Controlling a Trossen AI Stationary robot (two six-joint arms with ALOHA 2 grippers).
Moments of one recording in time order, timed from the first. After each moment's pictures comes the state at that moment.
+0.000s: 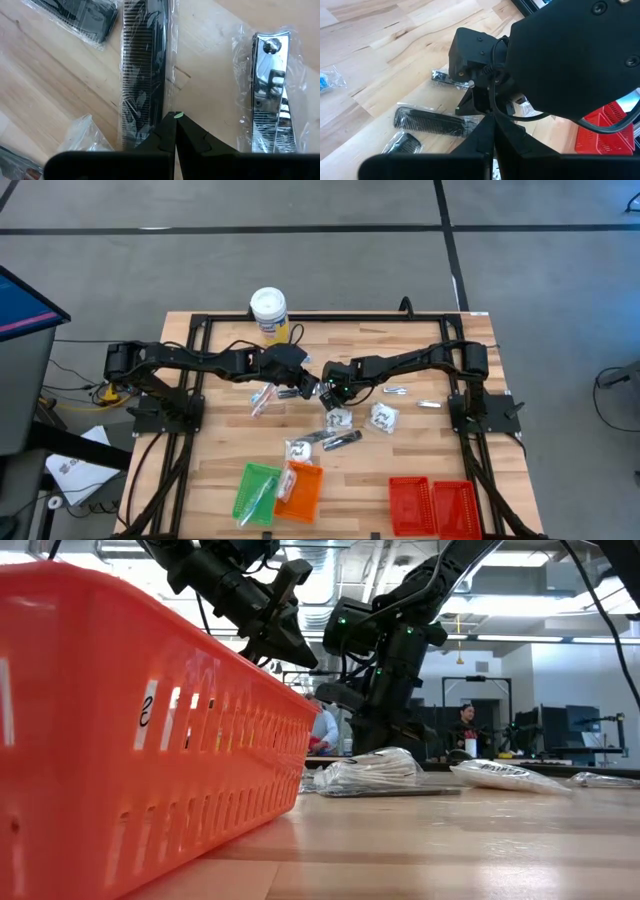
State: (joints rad) left arm 0.14 1.50 0.94 -0.07 -0.04 -0.71; right arm -0.11 1.98 1.23 -0.48 -0.02 0.81
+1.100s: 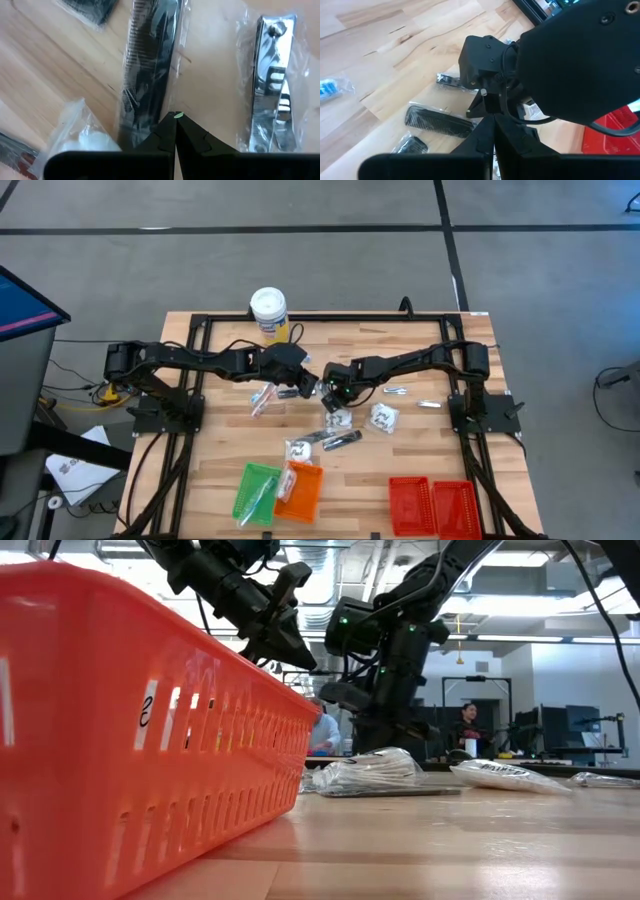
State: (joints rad) left arm 0.14 1.50 0.94 -0.07 -0.05 -0.68; right arm -0.11 1.97 1.22 -0.52 -0.03 0.78
